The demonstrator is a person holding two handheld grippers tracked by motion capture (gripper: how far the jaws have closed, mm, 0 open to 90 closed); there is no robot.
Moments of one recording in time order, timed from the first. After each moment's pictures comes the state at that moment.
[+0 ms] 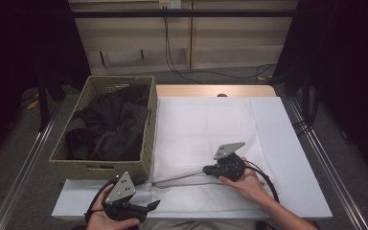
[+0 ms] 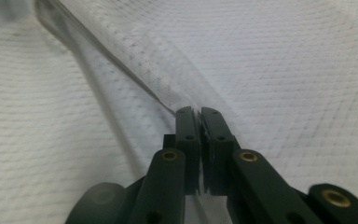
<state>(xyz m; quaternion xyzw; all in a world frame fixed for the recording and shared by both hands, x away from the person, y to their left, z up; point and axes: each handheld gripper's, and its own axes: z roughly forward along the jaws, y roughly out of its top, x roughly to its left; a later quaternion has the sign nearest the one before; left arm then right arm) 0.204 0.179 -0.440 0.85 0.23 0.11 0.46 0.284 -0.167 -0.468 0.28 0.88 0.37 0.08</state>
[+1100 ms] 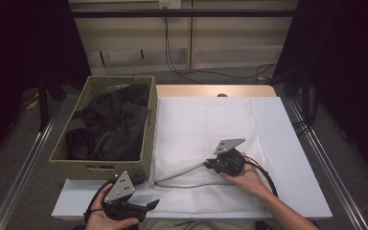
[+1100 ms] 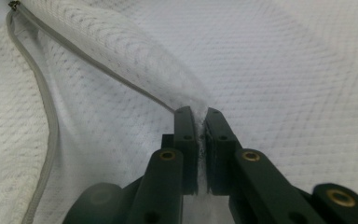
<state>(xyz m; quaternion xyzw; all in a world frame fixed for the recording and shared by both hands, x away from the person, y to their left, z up) 0.205 0.181 -0.440 0.85 0.23 0.11 0.46 0.296 -0.171 -0.469 0.29 0.87 0.38 0.11</state>
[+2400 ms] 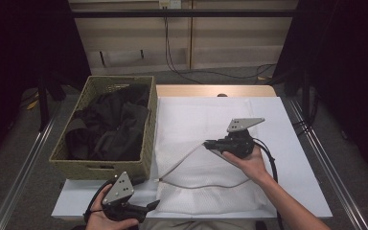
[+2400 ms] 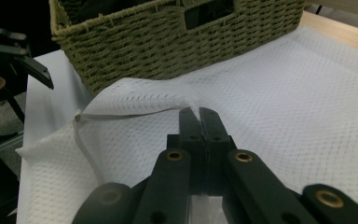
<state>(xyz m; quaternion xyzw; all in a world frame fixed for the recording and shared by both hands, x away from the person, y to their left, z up) 0.203 0.181 -0.437 0.84 0.22 0.12 0.47 0.312 -0.187 -0.404 0.29 0.81 0.50 0.08</state>
